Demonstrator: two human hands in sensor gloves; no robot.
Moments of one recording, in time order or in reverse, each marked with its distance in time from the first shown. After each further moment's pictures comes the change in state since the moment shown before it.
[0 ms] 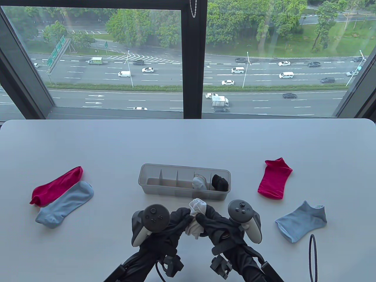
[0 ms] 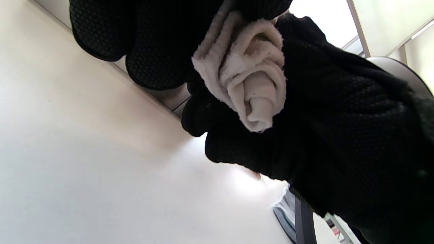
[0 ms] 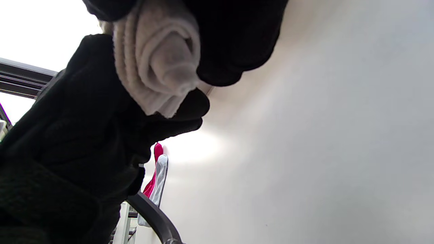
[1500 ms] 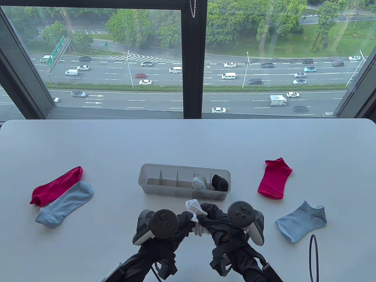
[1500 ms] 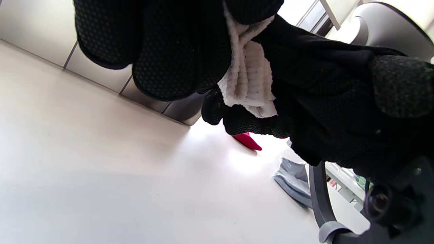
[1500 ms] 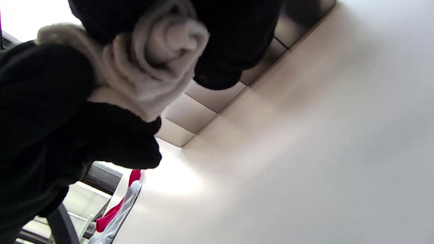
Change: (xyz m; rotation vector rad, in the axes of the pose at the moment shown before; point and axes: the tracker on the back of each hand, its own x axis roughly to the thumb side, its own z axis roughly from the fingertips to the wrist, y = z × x) left_hand 0.018 0.009 0.008 -0.011 -0.113 -0.150; right_hand 0.017 -0.004 0.011 -0.140 -0.103 0.259
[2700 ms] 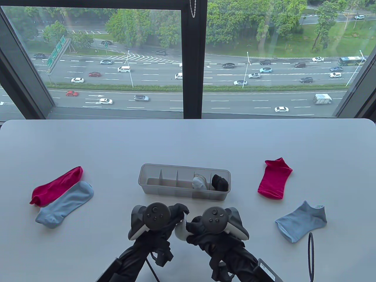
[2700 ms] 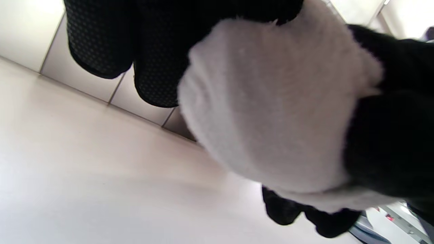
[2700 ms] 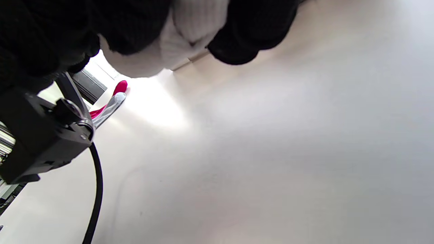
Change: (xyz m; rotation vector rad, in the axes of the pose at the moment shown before) left_hand -0.019 0.003 -0.011 0.106 0.009 -0.113; right_hand 0.019 0.038 -0.009 0.273 0.015 0.349
